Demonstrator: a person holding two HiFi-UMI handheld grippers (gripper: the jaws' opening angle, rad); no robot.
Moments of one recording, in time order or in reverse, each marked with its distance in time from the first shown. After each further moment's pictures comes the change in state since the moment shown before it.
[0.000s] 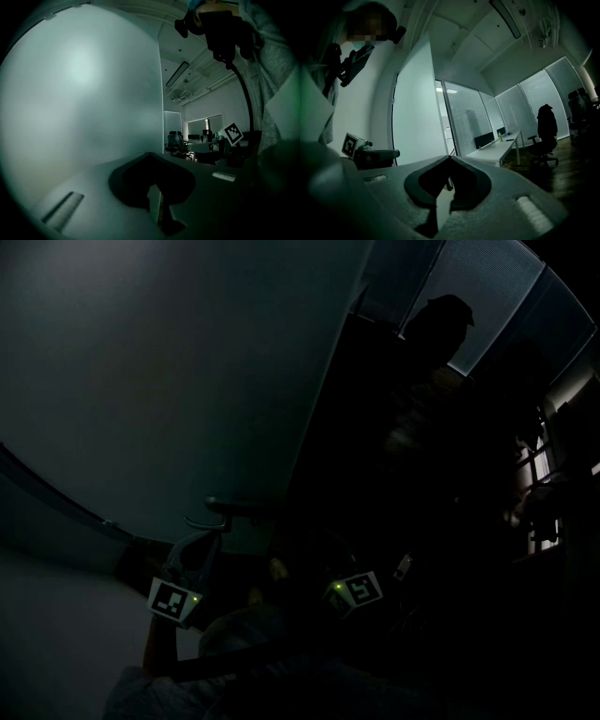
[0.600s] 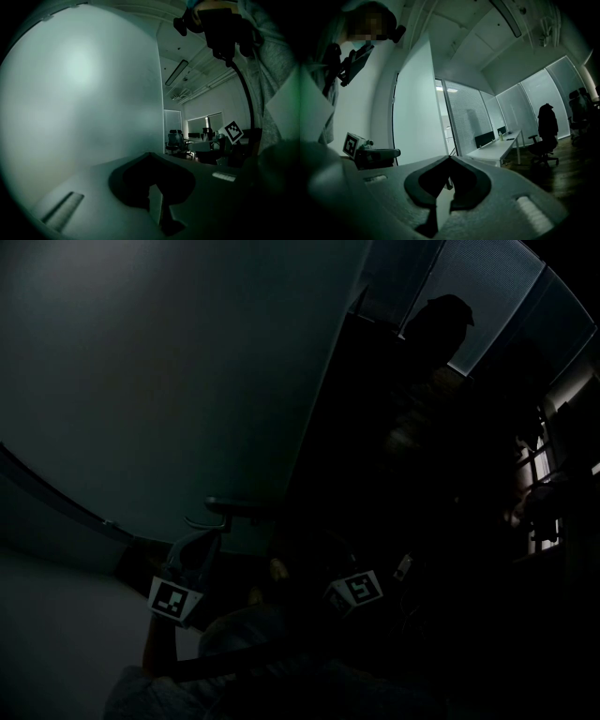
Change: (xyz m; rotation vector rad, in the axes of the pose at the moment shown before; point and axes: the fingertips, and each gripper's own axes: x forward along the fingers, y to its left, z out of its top) left arm 0.001 0.001 0.004 0.021 0.013 0.004; right arm 0.000 0.000 0.002 0.003 0.013 0.004
